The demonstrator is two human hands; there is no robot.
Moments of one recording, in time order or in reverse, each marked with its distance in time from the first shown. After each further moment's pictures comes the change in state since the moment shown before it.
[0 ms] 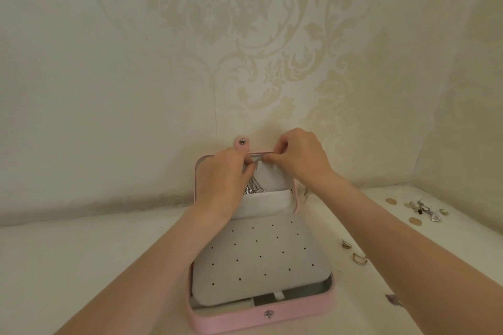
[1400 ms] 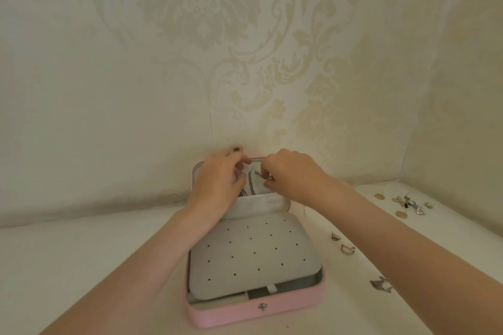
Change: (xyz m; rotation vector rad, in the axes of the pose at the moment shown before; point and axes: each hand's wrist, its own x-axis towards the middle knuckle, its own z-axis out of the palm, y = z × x) left_hand -0.011 -0.007 -0.008 -0.202 -0.110 0.090; right_hand -0.040 -0.017 -0.020 -0.515 -0.287 -0.327
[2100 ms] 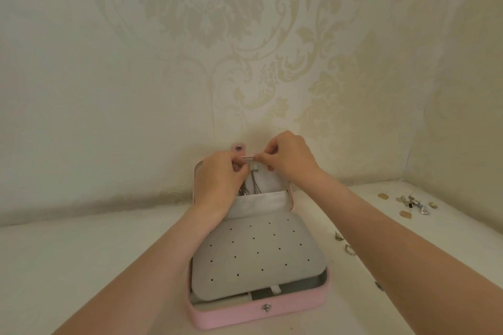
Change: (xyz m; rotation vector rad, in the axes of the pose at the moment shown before) left_hand 0.008 0.000 0.010 -0.067 0.095 -0.278; right_hand 0.033 0.010 0.017 0.625 0.222 0.300
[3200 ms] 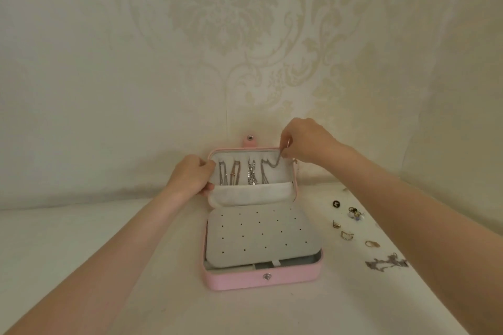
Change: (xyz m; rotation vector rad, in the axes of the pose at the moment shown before) left_hand -0.001 -0.042 -0.052 -0.234 -0.225 -0.341; right_hand -0.013 -0.026 -0.050 -0.374 -0.136 -0.097
